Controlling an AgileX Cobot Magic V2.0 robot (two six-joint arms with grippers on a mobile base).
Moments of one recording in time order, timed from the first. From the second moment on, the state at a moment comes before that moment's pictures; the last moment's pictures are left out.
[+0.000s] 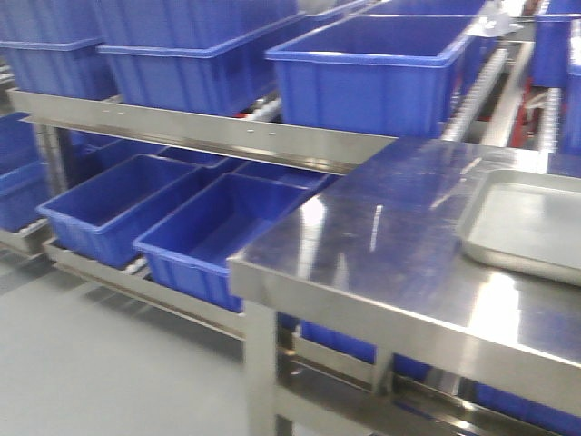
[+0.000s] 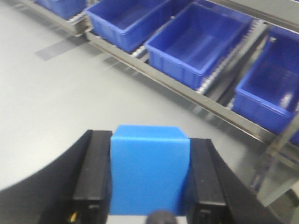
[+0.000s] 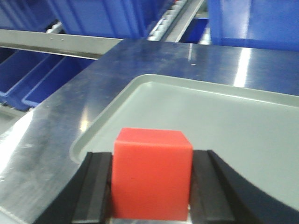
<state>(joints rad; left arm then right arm) -0.15 0.39 -0.38 0.39 0.57 -0.54 0.05 0.26 -0.27 -0.13 0.35 0.32</state>
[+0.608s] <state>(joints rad) -0.15 0.39 -0.38 0.39 0.57 -0.54 0.05 0.26 -0.27 -0.13 0.35 0.32</state>
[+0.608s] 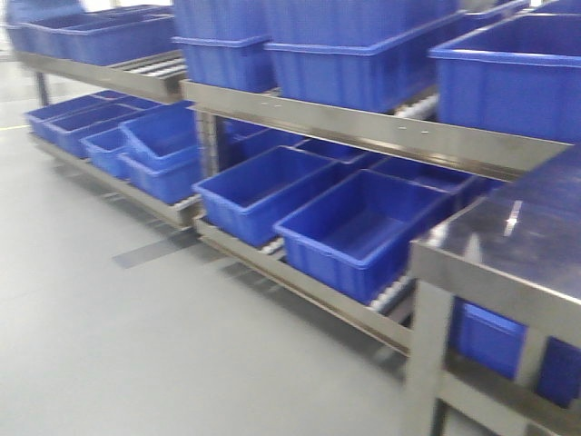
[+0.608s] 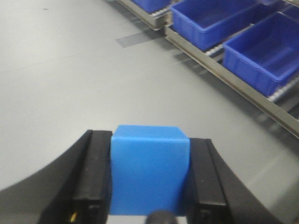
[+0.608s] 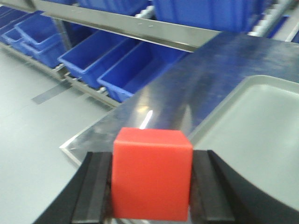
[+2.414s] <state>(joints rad) -0.15 0.39 -0.38 0.39 0.57 -0.54 0.05 0.26 -0.27 -0.13 0.35 0.32</state>
